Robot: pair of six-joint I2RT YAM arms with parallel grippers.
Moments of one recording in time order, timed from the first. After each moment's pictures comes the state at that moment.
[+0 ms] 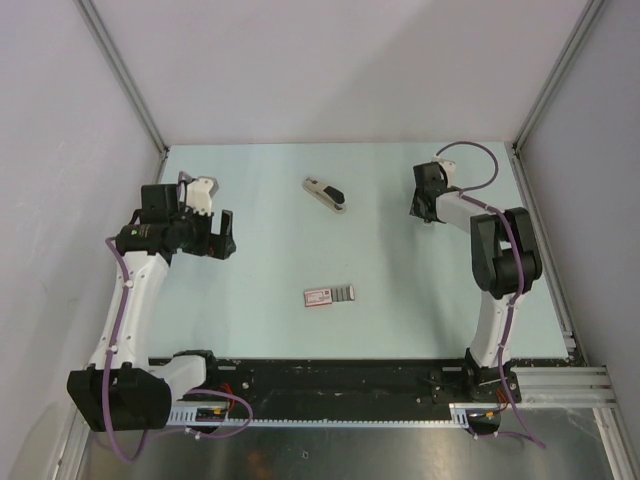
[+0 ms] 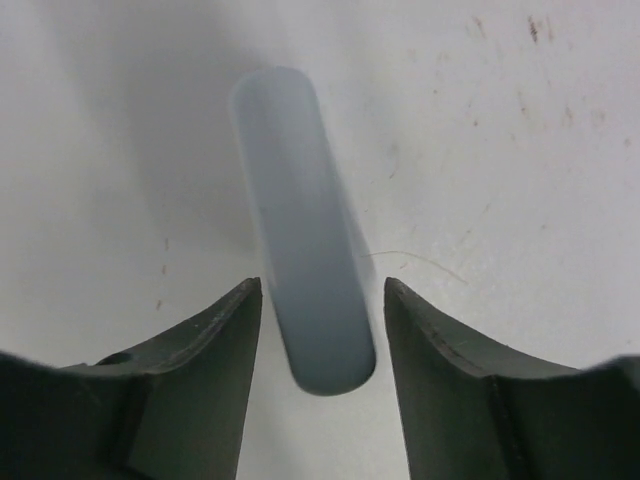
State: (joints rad) left arm 0.05 1.11 1.11 -0.88 0.29 0.20; right arm 0.22 1.99 1.32 -0.24 0.40 0.41
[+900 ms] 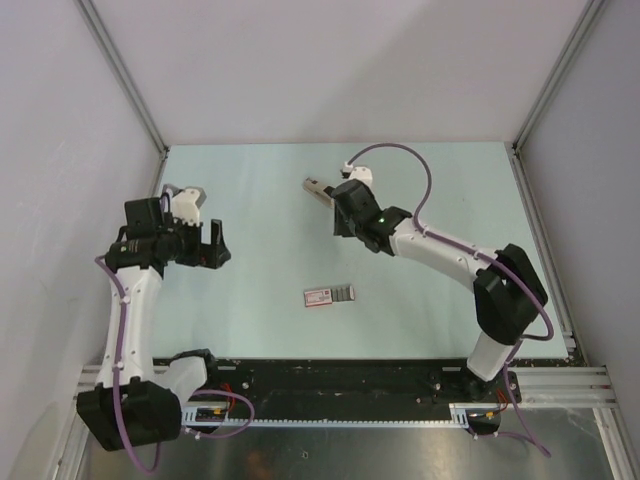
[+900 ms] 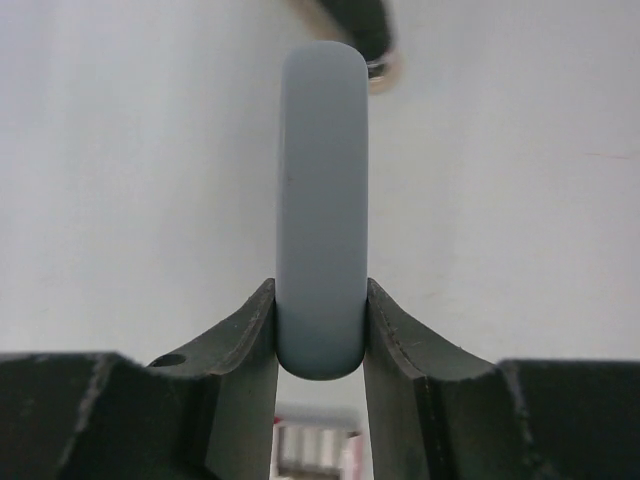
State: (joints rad) left arm 0.17 1.04 1.03 -0.88 0.41 0.24; right arm 0.74 1.73 1.33 -0.33 0.37 0.51
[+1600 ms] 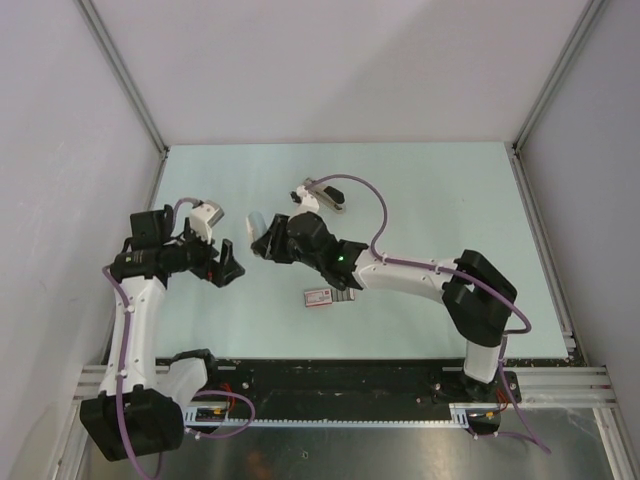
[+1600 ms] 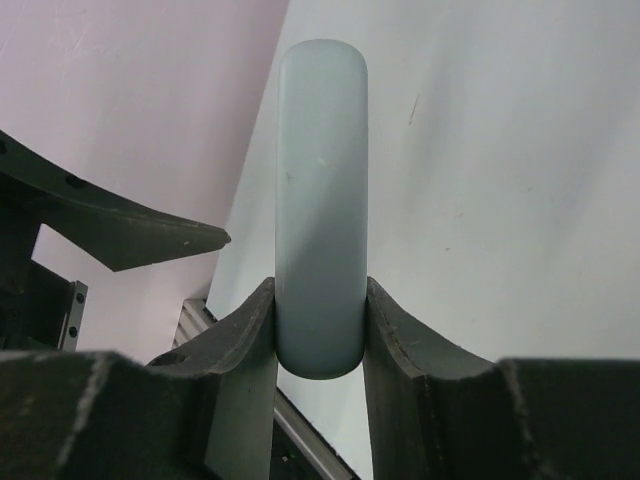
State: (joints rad) left arm 0.18 0.97 0.92 -0.89 0.72 0.48; right arm 1.05 1.82 1.34 0.15 0.16 0.92
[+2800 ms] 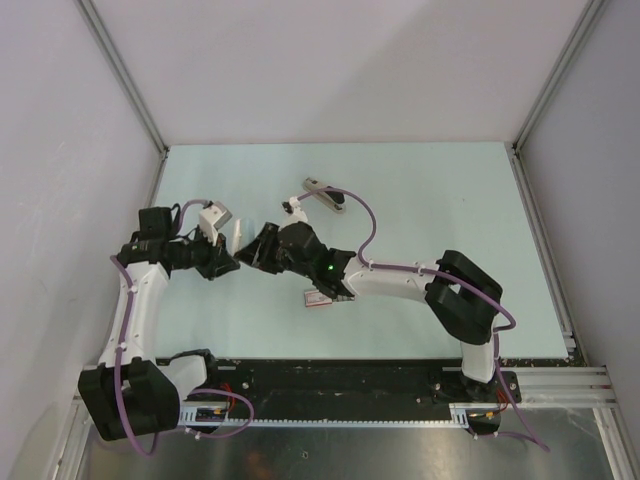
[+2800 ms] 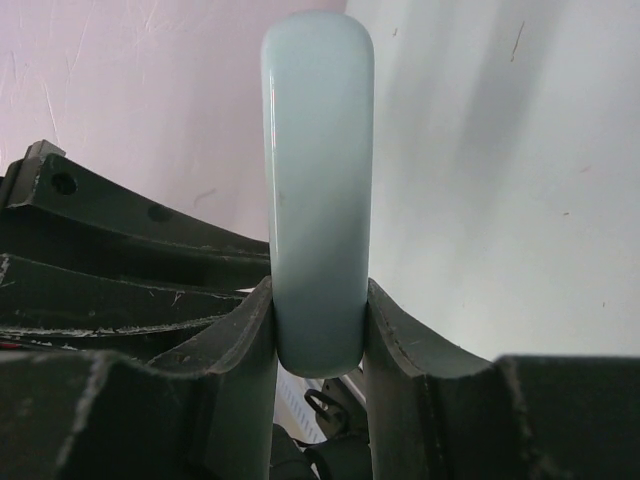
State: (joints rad) left arm 0.17 1.08 0.91 -0.89 0.83 0.67; right arm 1.10 1.90 1.34 0.30 0.07 1.13
